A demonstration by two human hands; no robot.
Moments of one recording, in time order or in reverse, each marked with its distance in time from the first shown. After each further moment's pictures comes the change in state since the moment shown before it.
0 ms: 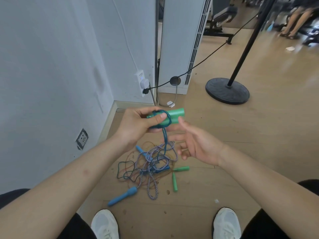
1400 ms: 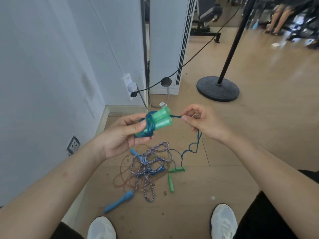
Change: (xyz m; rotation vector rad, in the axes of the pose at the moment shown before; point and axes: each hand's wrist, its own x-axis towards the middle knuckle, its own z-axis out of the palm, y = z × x) left_hand -0.003 0.004 -0.020 -0.304 -0.396 -0.248; right_hand -0.003 -0.018 -0.061 -0.560 0.482 -0.435
